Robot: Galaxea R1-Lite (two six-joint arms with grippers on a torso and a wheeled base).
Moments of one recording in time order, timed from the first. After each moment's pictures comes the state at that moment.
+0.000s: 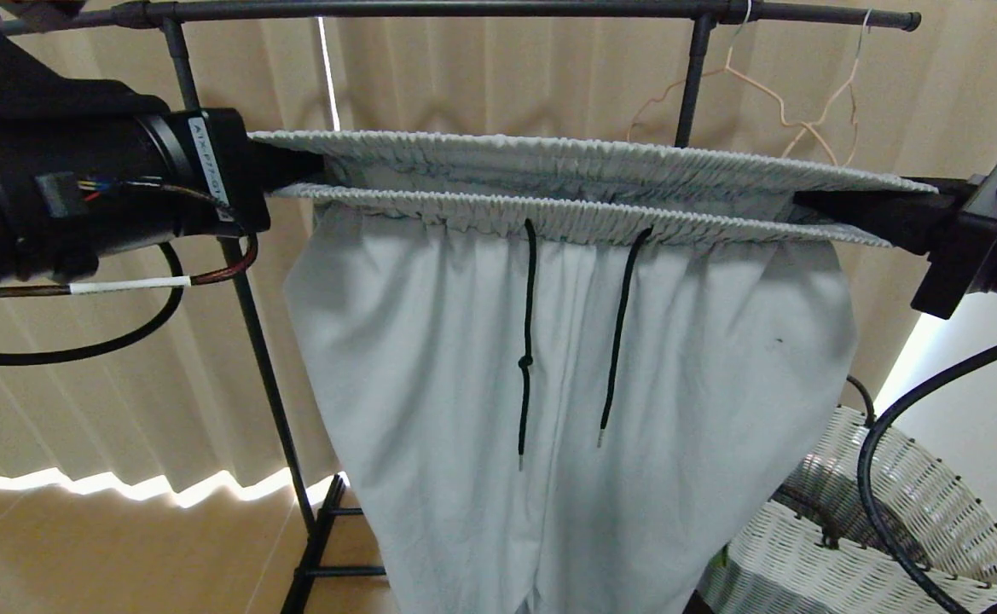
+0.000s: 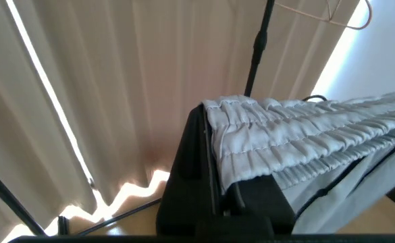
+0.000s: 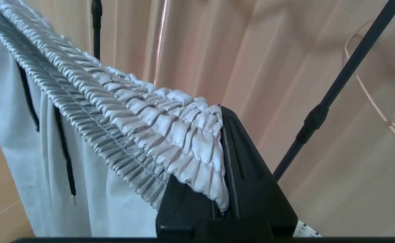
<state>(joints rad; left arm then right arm) -0.52 1.36 -1.19 -0.09 0.08 -0.08 0.40 1.27 -0.96 -0.29 0.18 -0.13</state>
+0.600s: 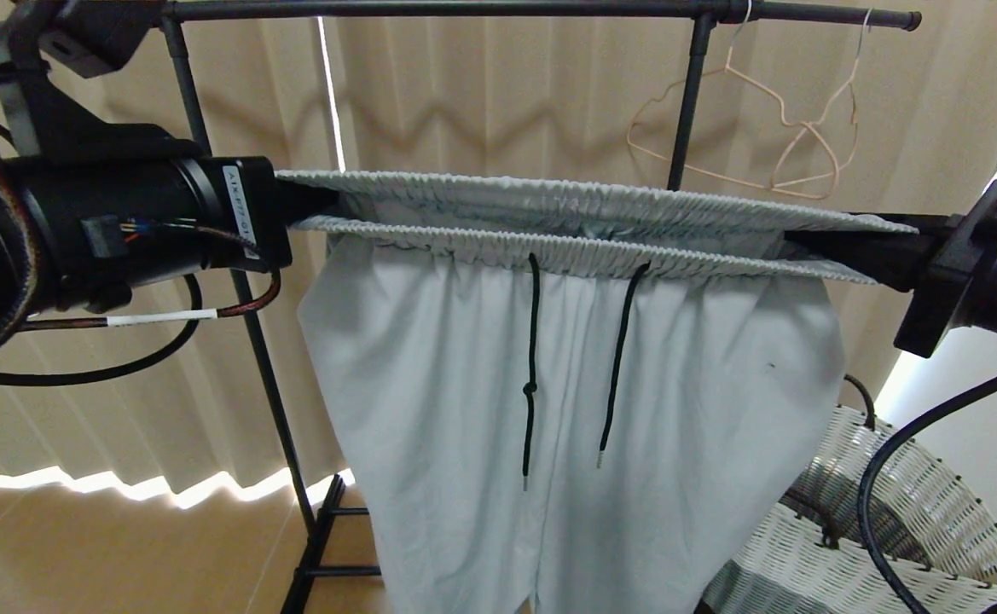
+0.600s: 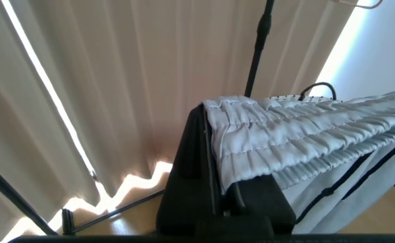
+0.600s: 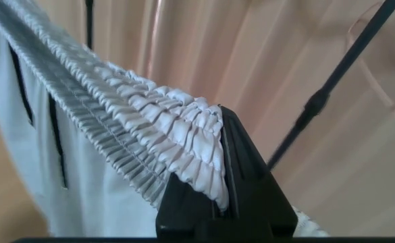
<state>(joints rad) -0.52 1.37 -1.14 -0.12 0.07 -0.06 0.40 1.27 -0.90 -0.30 0.15 -0.22</state>
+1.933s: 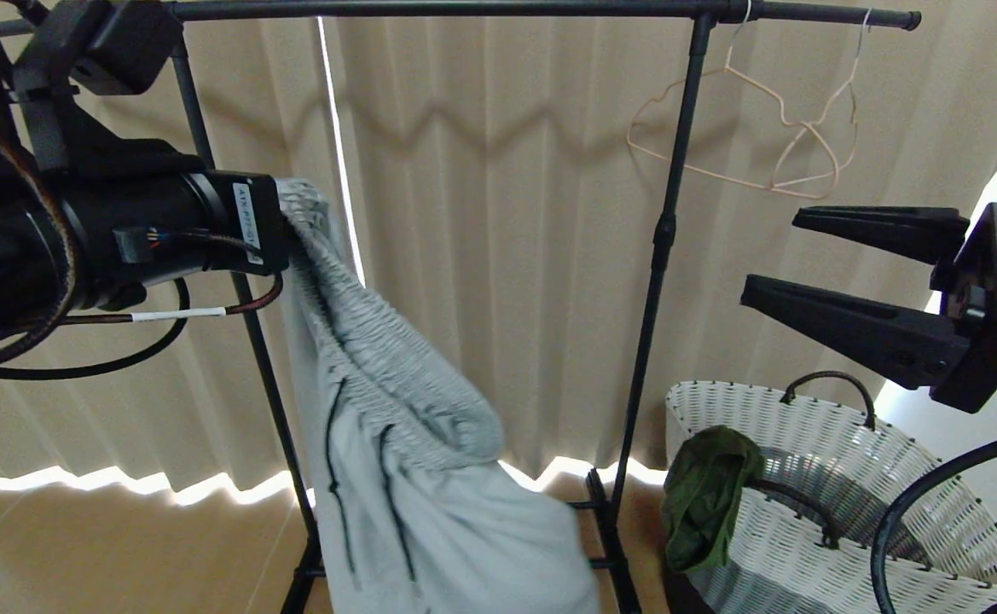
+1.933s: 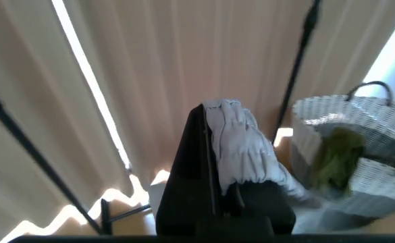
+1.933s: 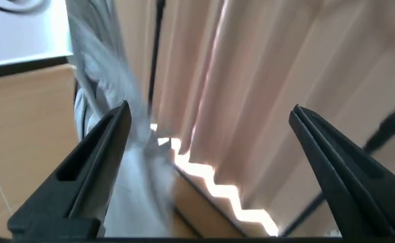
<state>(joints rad) -0.48 1.40 -1.12 -0.15 0.15 0.01 0.51 1.22 -0.83 -0.36 0.30 -0.09</state>
